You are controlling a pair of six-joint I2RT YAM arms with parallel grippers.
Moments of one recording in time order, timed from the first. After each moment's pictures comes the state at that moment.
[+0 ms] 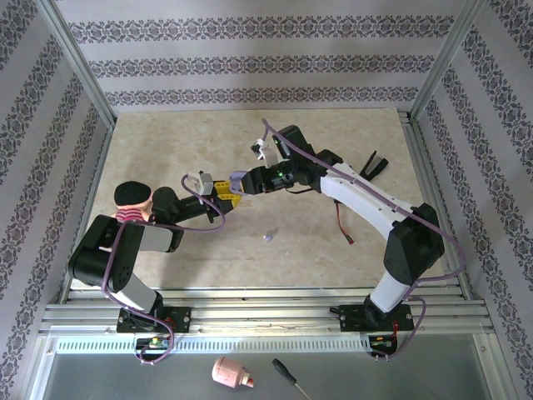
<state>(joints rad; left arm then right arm) -0.21 1.58 0.43 1.28 0.94 -0.26 0.63 1.67 1.44 -0.57 -0.56 0.36</state>
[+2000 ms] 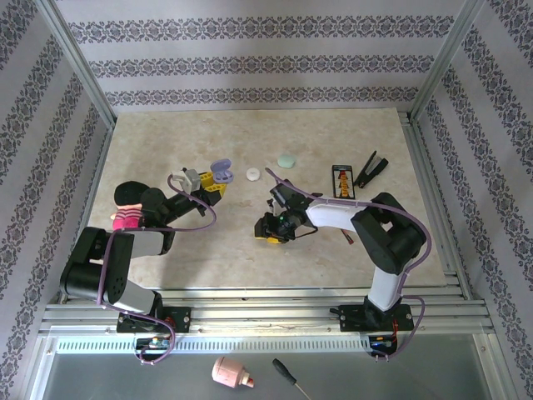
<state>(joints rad) -0.12 1.48 0.39 1.21 0.79 -0.13 0.68 1.81 0.98 -0.30 -0.51 0.81</state>
